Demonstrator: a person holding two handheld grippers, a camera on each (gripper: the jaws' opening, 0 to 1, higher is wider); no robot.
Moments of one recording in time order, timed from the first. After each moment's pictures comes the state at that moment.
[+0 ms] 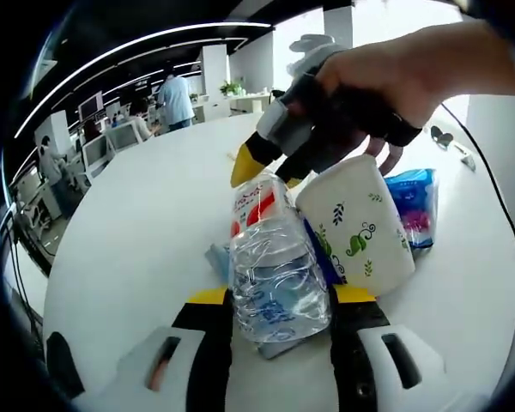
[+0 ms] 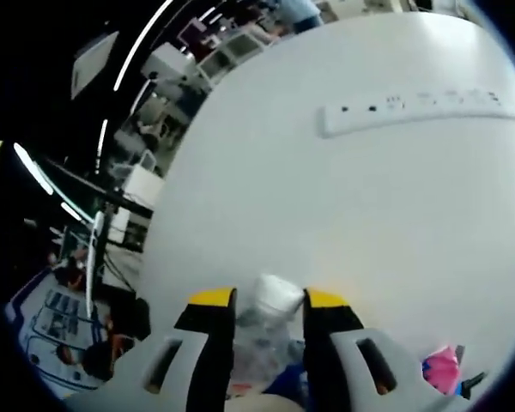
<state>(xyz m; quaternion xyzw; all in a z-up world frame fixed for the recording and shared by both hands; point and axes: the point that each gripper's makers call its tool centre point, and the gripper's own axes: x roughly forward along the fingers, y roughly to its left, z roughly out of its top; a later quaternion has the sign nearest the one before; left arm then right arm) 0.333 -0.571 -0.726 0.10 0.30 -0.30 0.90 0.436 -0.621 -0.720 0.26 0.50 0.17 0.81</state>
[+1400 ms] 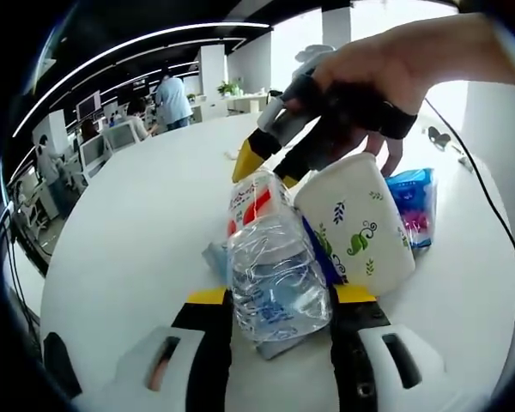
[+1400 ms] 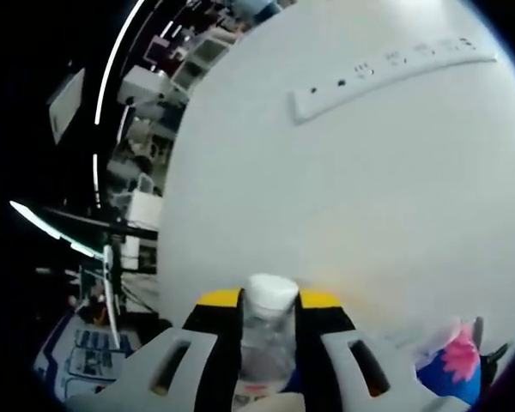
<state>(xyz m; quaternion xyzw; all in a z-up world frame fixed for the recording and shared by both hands) 0.333 -0.573 -0.729 0.10 0.30 -0.31 0.90 0.433 -0.620 -0.718 0.34 0.52 0.14 0.77</state>
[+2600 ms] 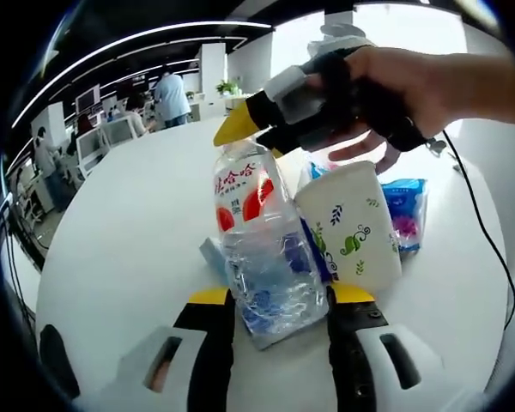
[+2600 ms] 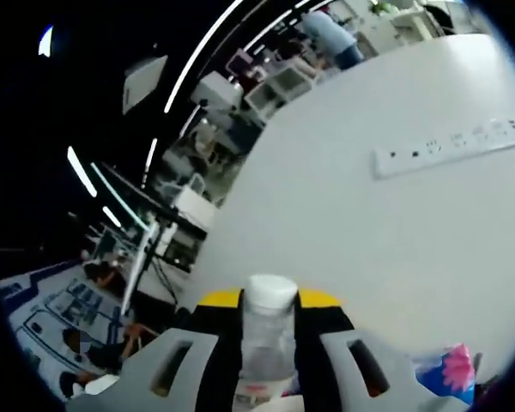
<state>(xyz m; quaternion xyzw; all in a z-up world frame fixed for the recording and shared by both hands) 0.324 -0.571 -0.721 0.08 0.31 -0.31 0.90 0.432 -0.593 -0.657 0.28 0.37 0.28 0.84</state>
